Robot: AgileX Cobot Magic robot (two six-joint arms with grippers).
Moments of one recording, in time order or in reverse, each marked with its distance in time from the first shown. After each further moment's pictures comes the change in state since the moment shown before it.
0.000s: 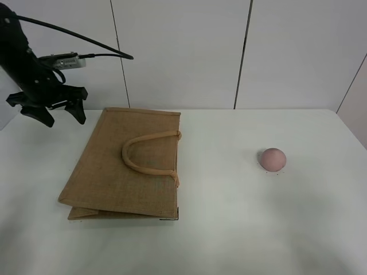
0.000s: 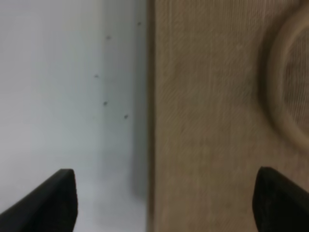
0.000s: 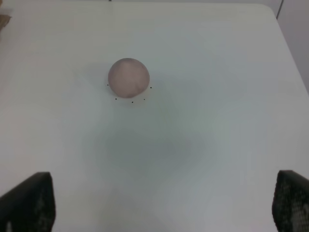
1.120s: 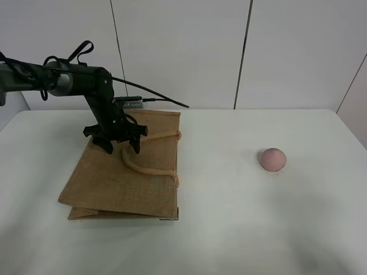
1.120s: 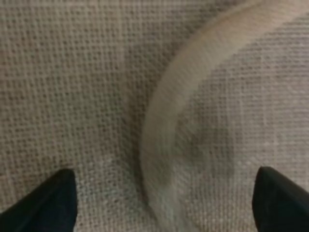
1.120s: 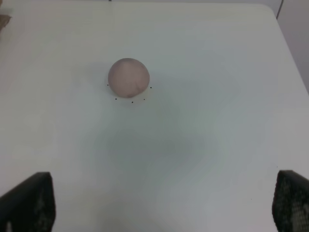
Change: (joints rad) left arm -0.234 0.341 -0.073 0.043 -0.205 -0.156; right arm 0.000 0.000 0.000 0.000 0.000 0.000
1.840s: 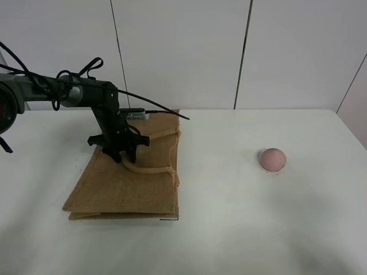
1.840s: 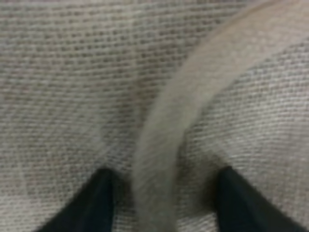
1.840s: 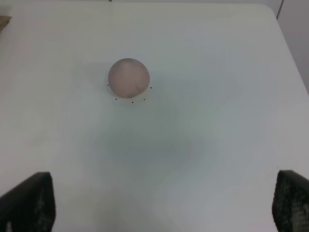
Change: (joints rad) left arm 0.000 0.090 -0.013 -0.007 -0.029 0.000; right arm 0.000 0.000 0.000 0.000 0.000 0.000
